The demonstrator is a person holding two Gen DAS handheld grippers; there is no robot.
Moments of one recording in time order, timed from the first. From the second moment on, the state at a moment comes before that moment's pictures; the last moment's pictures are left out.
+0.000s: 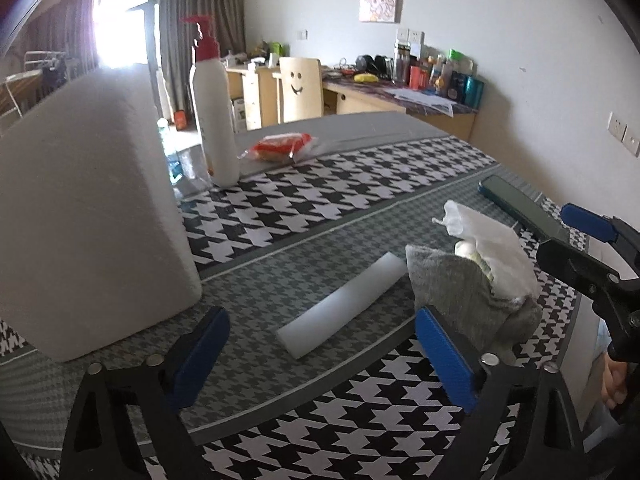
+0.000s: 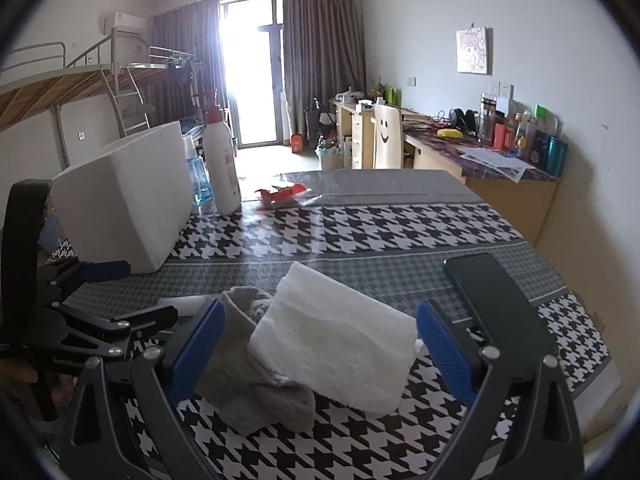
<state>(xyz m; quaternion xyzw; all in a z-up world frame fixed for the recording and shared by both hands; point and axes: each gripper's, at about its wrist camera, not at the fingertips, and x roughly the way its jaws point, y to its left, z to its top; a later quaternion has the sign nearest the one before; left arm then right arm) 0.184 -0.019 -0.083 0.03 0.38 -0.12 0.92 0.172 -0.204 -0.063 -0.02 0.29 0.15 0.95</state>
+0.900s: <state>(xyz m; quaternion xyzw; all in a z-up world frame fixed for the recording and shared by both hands) 0.202 -0.035 -0.105 0.07 0.42 -0.12 0.90 0.193 -0.219 -0.086 -0.01 0.32 0.16 0.93</state>
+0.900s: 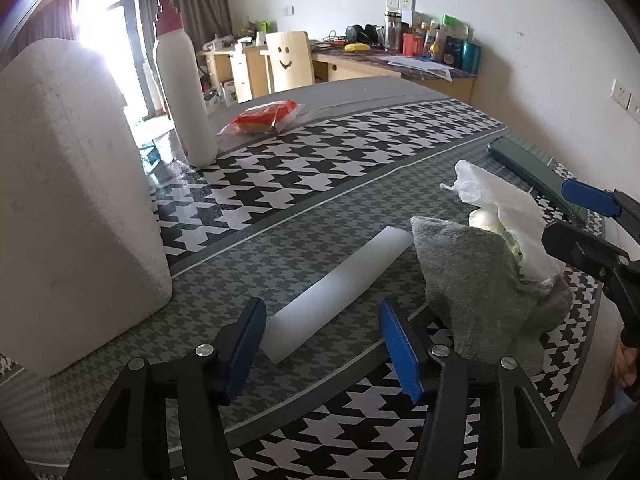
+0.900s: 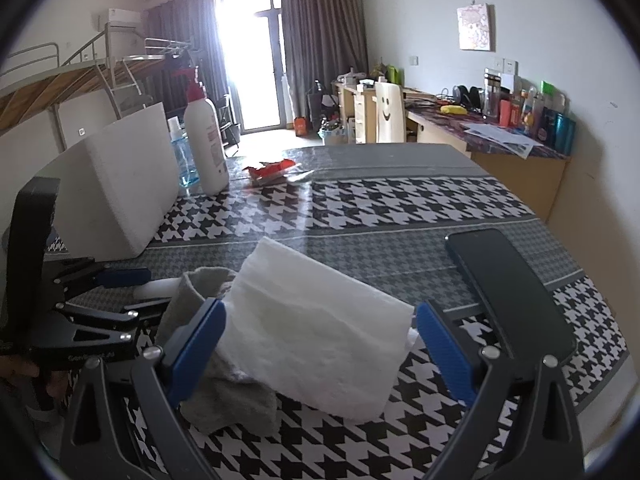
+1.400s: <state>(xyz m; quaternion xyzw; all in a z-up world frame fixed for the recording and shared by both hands) 0.204 -0.023 -0.103 0.07 0.41 -0.10 0.90 0.189 -0.213 -0.097 -0.03 0.33 0.19 0.92</state>
